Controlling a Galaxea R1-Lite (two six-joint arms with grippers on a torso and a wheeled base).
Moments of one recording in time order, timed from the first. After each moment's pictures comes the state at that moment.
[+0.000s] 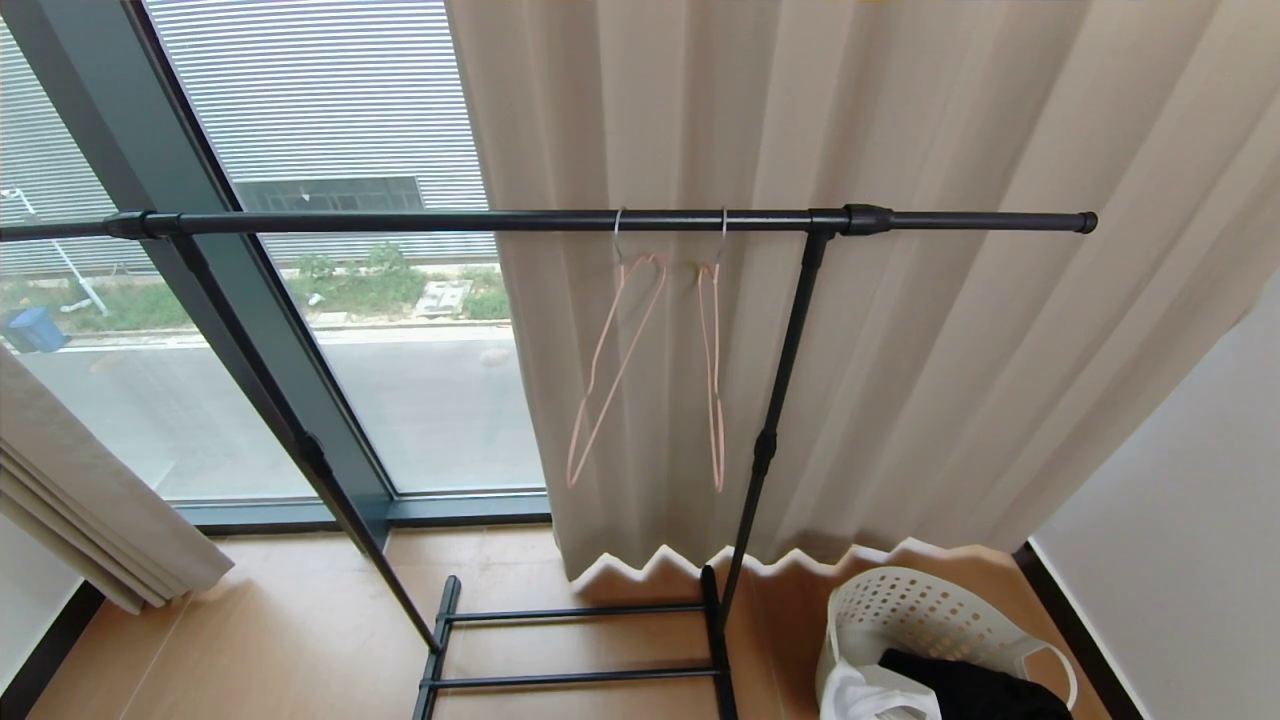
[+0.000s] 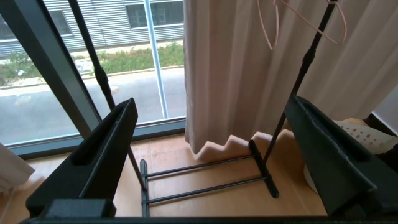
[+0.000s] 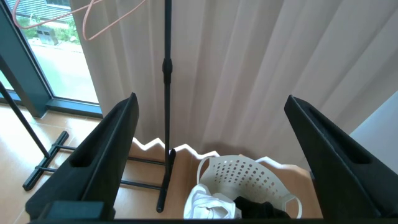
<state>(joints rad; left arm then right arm) -0.01 0.01 0.00 -0.05 -0.15 0.04 0.00 0.00 0.00 -0.04 0.13 -0.07</state>
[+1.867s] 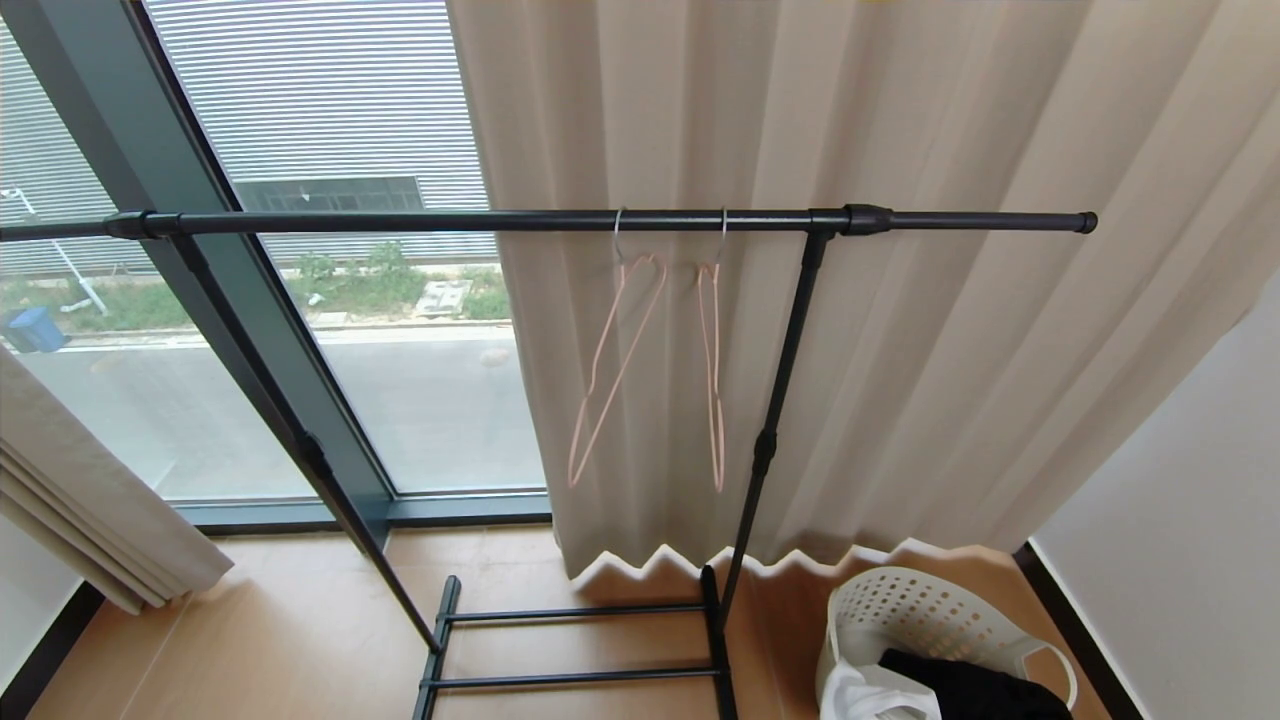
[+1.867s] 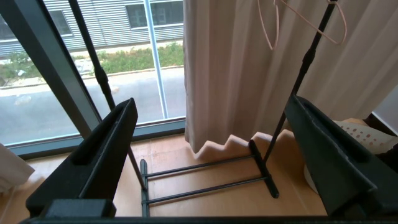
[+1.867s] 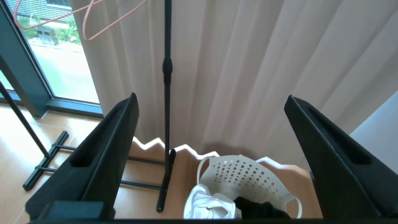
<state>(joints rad) -0.01 0.01 0.00 -0.05 -0.15 0.04 0.00 0.00 0.00 -0.04 0.13 -0.07</state>
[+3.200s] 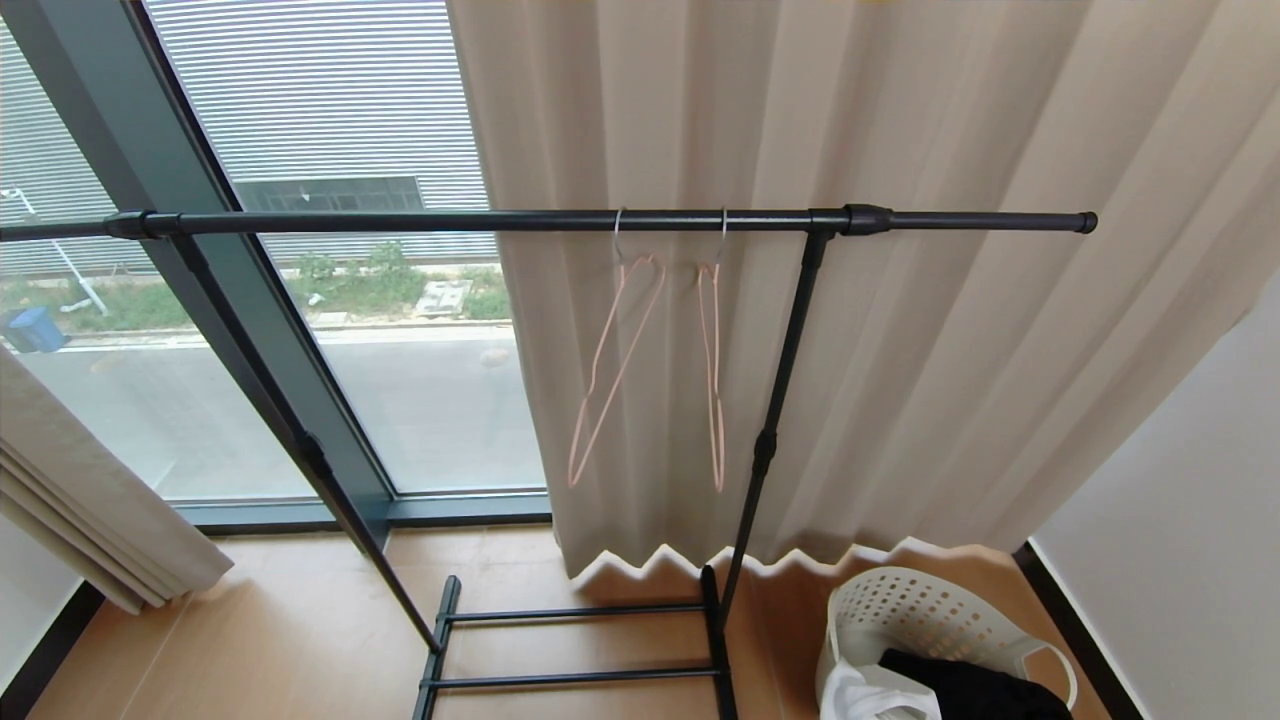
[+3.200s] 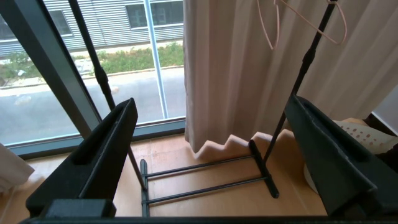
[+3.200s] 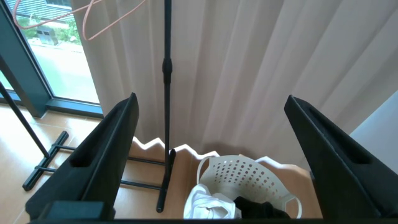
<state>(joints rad) -0.01 0.01 0.00 -0.05 -0.15 0.04 0.00 0.00 0.00 -0.04 0.13 -0.07</state>
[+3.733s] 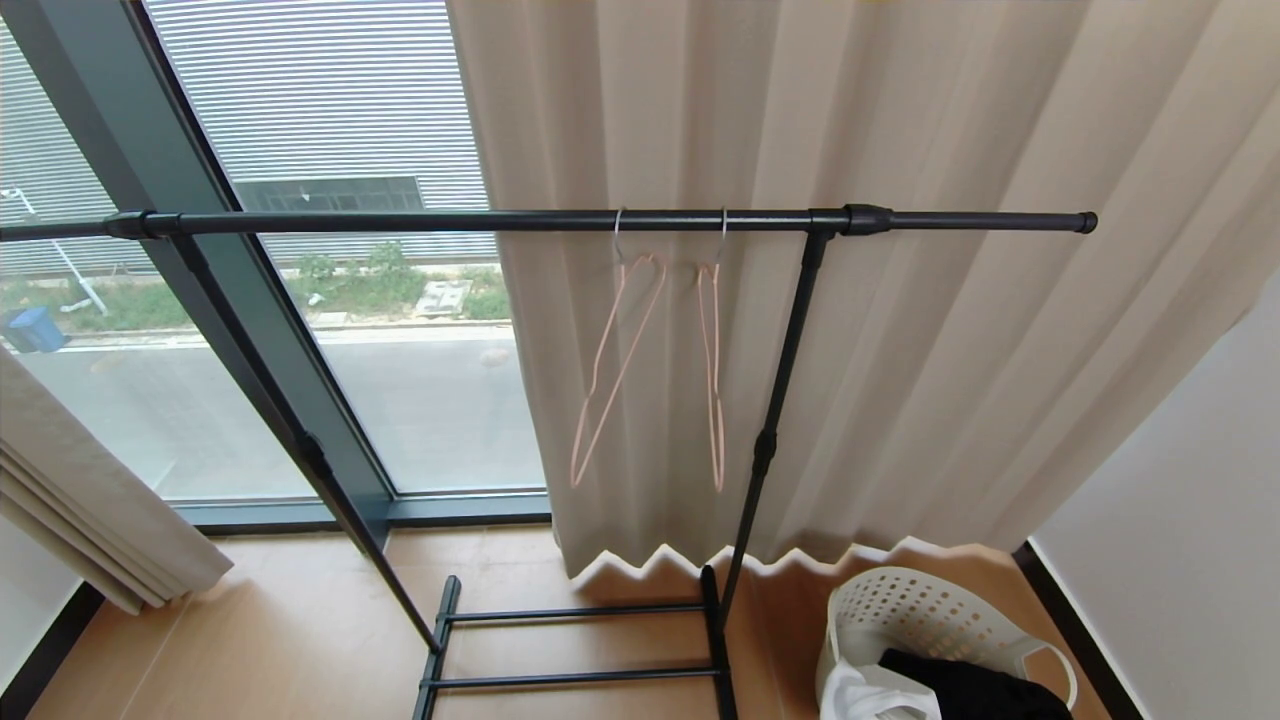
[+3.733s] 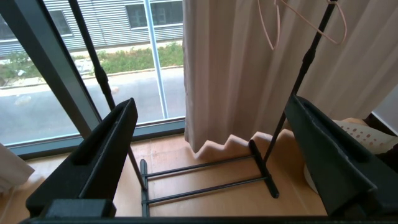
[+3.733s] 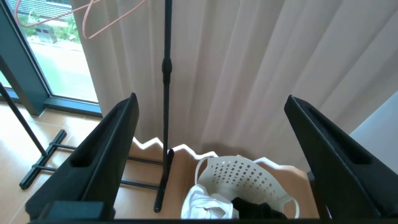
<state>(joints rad) -0.01 0.01 0.00 -0.05 -0.15 0.04 0.00 0.00 0.00 -0.04 0.13 -0.08</state>
